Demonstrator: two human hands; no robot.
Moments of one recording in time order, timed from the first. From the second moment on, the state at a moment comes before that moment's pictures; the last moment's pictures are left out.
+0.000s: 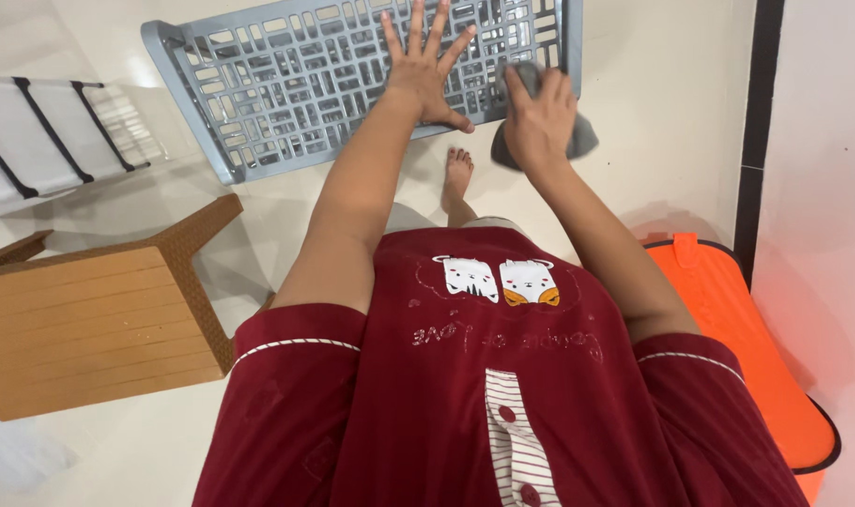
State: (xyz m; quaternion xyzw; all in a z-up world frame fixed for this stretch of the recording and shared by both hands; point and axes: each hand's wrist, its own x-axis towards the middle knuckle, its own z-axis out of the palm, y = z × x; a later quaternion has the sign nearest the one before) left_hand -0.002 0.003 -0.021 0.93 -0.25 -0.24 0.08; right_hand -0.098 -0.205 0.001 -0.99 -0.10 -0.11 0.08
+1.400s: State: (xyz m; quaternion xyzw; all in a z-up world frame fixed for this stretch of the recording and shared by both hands) left_hand -0.008 0.009 -0.021 0.94 -0.25 -0.18 0.13; right_hand -0.036 -0.213 -0.030 -0.96 -0.18 -0.14 0.15
